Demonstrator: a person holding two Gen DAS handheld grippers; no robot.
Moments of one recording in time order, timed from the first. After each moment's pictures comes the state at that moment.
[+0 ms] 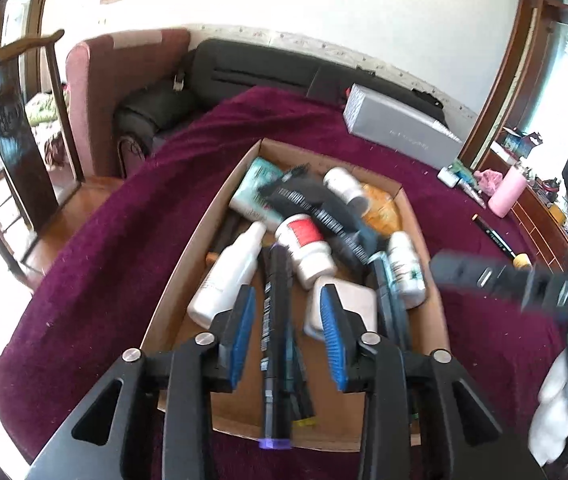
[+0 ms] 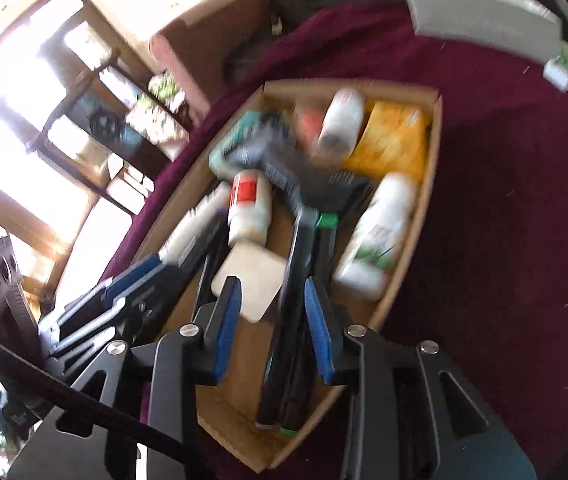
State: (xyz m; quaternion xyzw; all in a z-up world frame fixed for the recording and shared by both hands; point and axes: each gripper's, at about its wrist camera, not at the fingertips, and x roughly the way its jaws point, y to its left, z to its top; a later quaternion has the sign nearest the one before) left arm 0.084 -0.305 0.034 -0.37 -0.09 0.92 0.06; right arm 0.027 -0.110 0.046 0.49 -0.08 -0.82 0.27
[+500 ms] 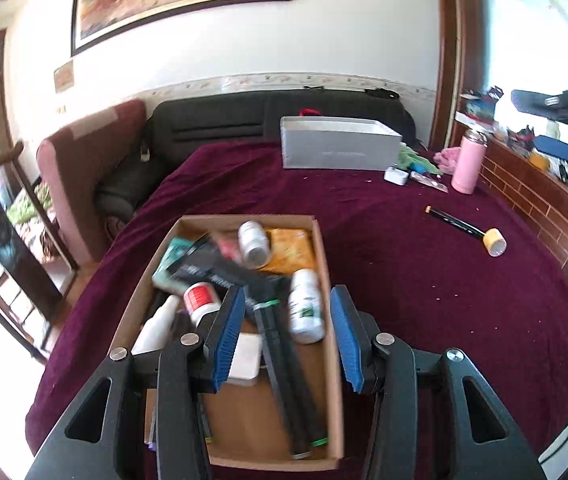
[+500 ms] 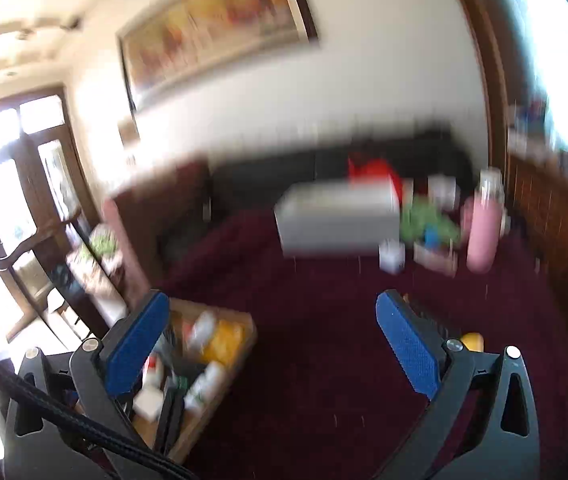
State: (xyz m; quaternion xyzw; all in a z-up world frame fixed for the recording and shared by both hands) left arm 0.101 -0.189 0.092 -0.31 0.04 0.94 0.09; right arm 0.073 0.059 0.174 0.24 -0.09 -0.96 0.13
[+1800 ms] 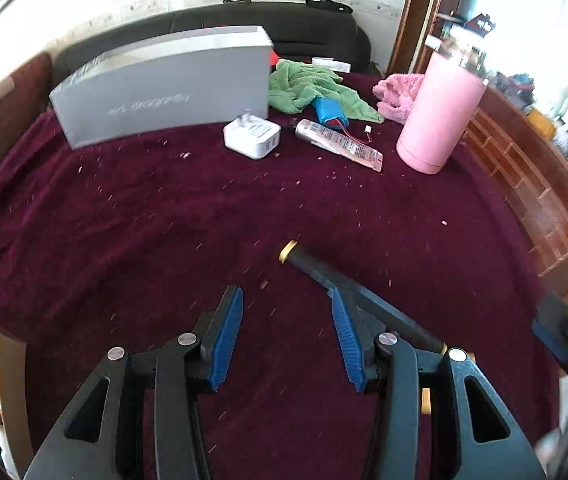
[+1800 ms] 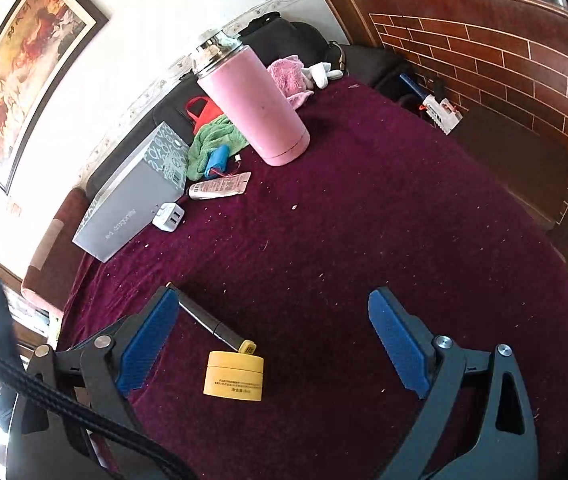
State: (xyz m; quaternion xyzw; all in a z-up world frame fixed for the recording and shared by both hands) left arm -0.125 0.124 0.024 -0.46 0.05 0.88 0.14; right arm -0.025 0.338 0.033 0.35 -0.31 -0.88 -0.03
